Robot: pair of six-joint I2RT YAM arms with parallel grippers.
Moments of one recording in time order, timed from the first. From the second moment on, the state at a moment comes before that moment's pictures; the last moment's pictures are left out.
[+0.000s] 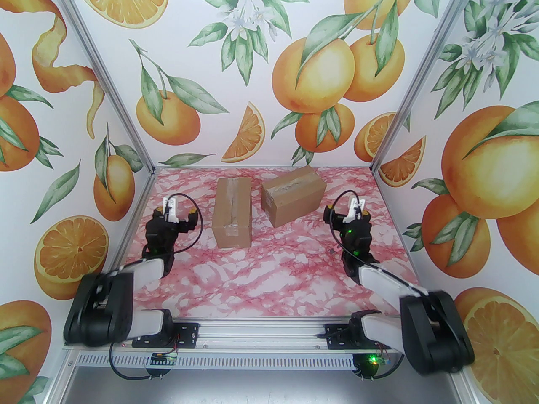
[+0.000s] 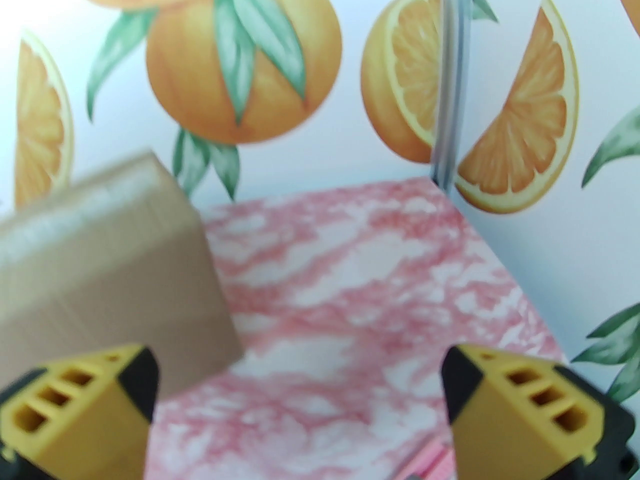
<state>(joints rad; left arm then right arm) 0.03 1.23 0.45 0.64 0.03 0.08 0.13 1.16 0.45 0.57 0.24 0.14</state>
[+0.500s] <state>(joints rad) -0.03 1.19 0.85 0.05 0.25 -0.13 0.62 1.33 0.73 0.03 0.23 0.47</state>
